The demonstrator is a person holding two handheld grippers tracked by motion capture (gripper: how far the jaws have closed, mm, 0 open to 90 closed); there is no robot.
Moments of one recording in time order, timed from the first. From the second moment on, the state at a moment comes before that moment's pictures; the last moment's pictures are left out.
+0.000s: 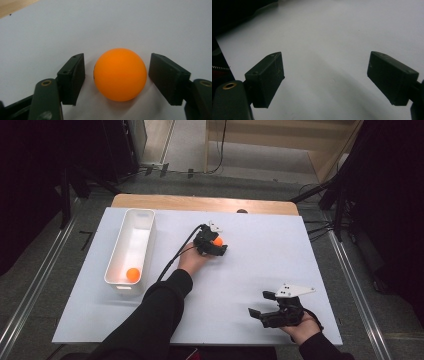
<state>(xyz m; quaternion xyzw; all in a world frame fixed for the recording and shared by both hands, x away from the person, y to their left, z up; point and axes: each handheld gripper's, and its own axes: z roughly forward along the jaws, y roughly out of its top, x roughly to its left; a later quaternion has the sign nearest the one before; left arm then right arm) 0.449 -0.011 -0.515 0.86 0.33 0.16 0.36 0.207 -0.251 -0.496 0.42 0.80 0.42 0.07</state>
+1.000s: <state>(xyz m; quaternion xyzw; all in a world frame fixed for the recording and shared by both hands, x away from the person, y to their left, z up) 0.447 -0.008 -0.513 0.85 0.34 0.16 0.36 0.208 -0.251 -0.496 0.42 0.80 0.42 0.07</state>
